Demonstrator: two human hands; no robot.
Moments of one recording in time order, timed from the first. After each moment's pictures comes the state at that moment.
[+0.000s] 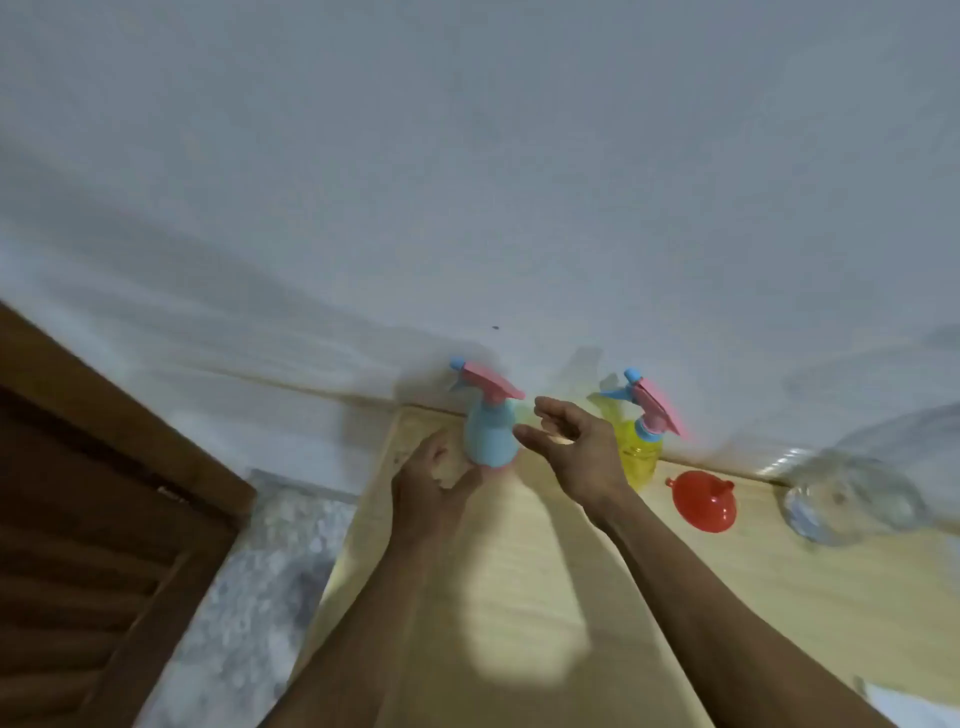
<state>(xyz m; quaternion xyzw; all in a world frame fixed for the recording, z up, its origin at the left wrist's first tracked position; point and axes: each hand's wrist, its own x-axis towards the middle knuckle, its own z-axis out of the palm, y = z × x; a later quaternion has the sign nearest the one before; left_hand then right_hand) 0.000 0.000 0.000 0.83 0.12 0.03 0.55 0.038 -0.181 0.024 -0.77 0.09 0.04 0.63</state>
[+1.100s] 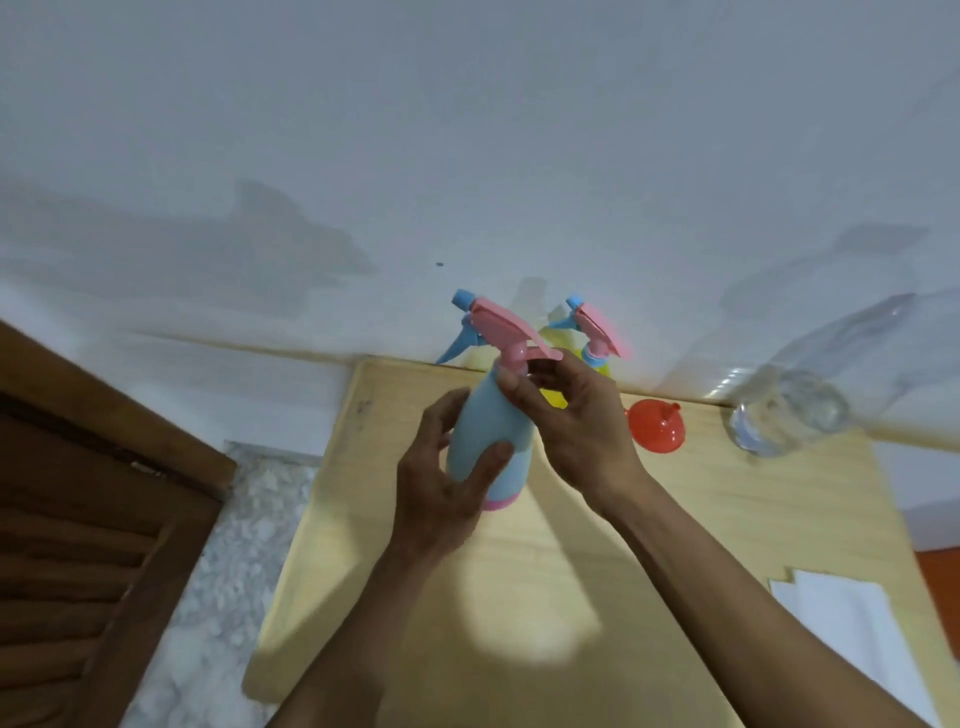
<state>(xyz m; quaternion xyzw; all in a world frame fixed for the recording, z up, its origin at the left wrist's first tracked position) -0.068 -0.051 0.034 0.79 -0.01 0.08 0.61 -0.037 -0.200 0.094 -0.74 0.01 -0.02 0.67</state>
